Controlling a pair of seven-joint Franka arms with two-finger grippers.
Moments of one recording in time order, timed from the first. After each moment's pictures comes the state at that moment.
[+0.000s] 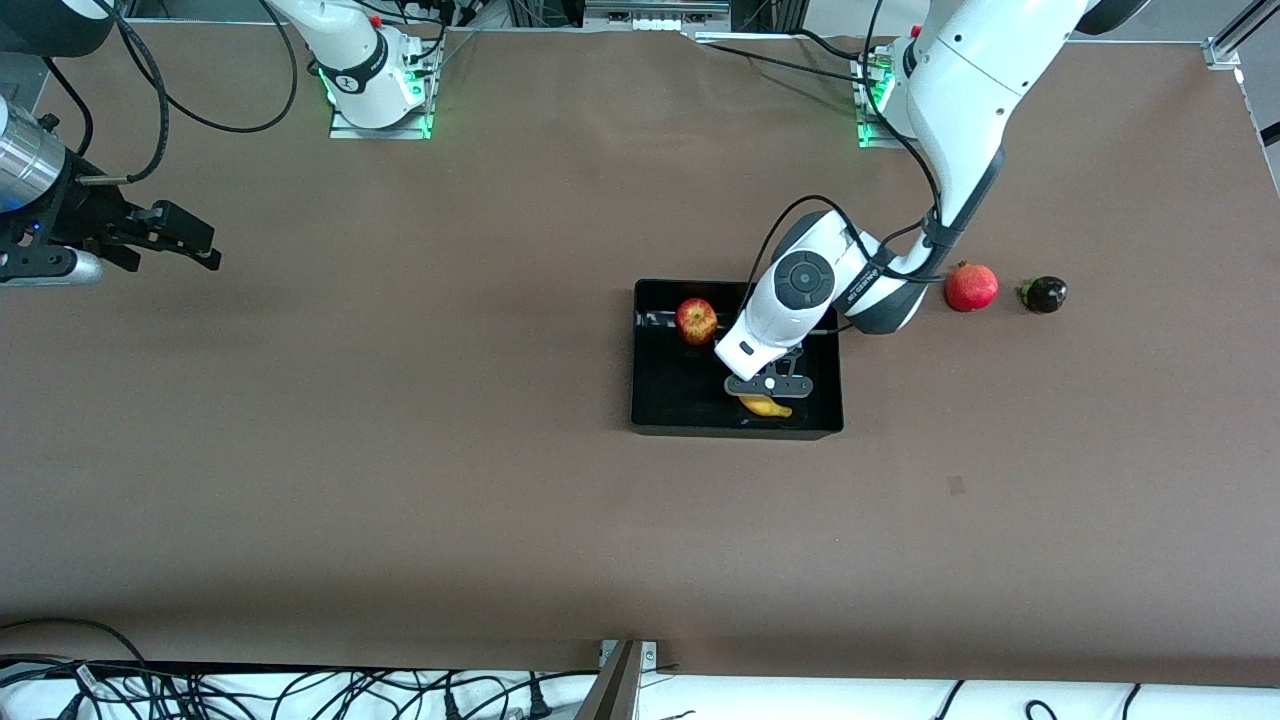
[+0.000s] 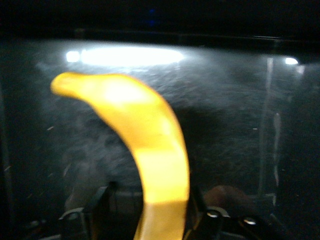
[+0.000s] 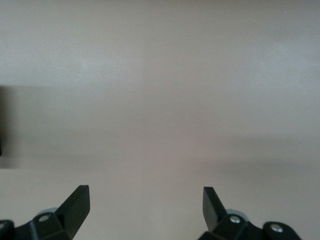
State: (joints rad) left arm -0.20 0.64 -0.37 -1.84 0.22 2.37 -0.75; right arm -0.01 -0.01 0.03 -1.72 0.04 1.71 0.01
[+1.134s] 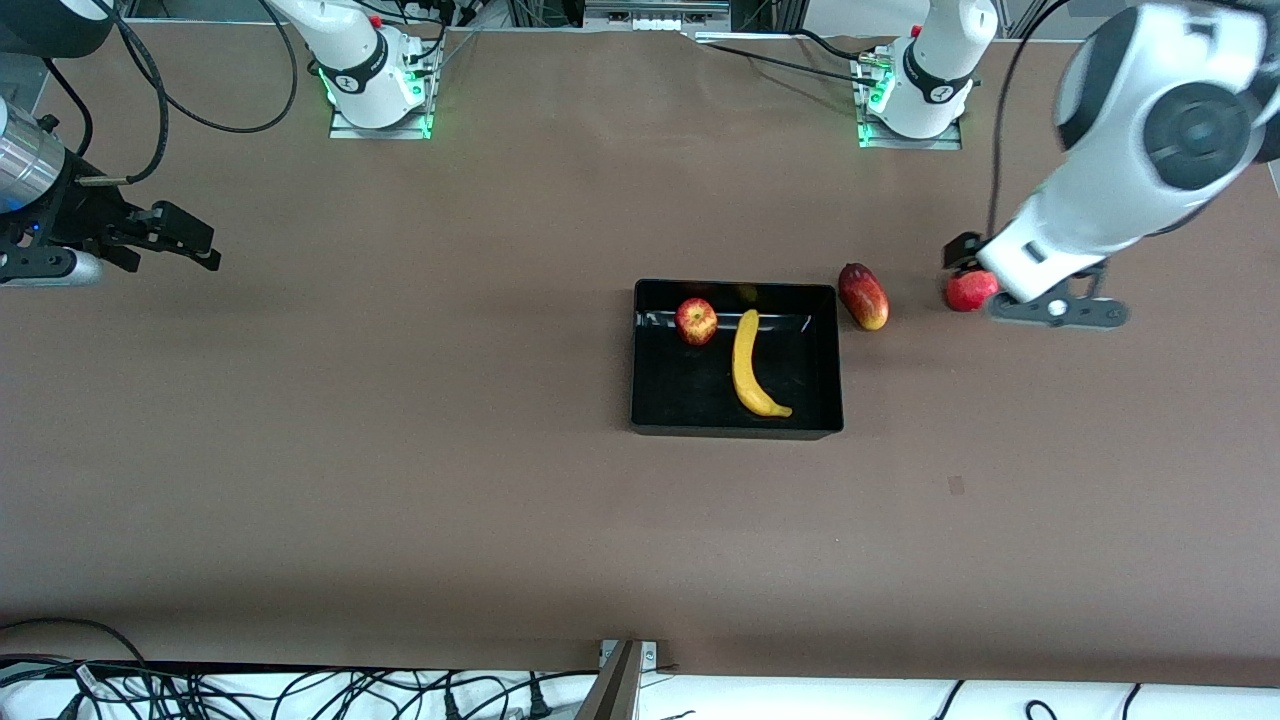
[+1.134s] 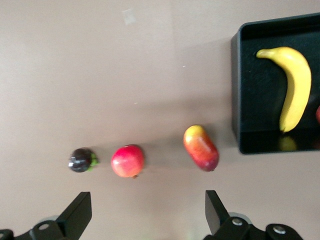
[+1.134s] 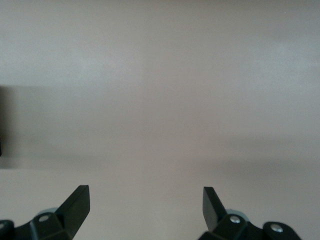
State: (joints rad) left arm -0.06 0.05 -0.11 -1.75 0.09 1.60 -0.06; right arm -0.01 -0.01 0.03 -1.72 0.04 1.71 0.01
